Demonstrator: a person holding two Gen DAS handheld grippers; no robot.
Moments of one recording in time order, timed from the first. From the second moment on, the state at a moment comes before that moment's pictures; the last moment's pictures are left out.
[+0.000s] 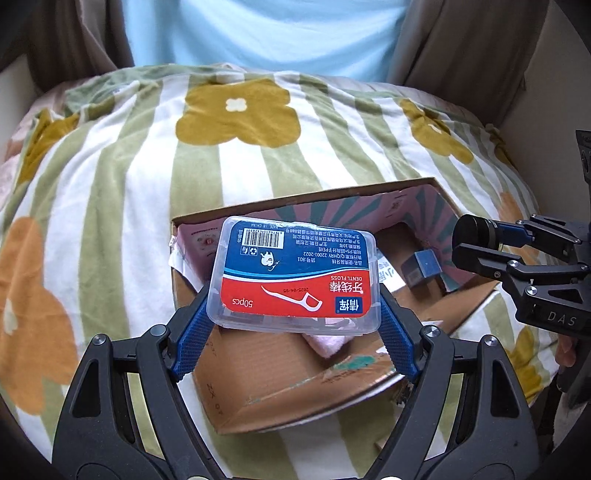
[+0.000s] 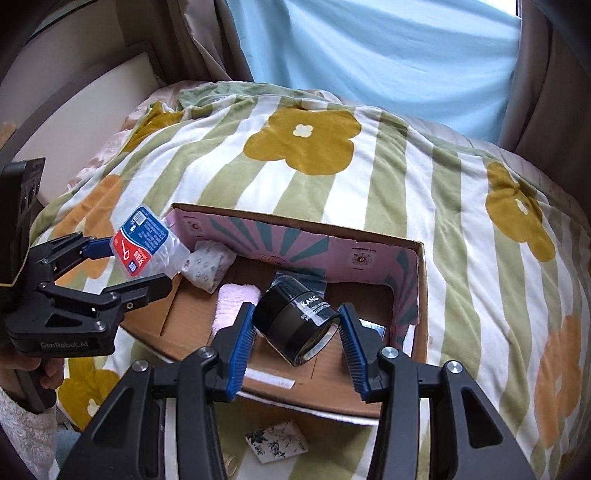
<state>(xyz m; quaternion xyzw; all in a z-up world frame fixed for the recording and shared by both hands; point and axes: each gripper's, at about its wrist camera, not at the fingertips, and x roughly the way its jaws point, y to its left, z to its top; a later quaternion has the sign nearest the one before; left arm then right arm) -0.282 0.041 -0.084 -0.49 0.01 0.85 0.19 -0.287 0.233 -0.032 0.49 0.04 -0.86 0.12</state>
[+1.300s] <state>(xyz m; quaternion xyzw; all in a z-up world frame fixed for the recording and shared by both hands) -0.249 0.038 -0.050 -0.47 0.01 0.87 0.15 -0.275 0.263 -0.011 0.48 -0.02 -0.87 0.07</state>
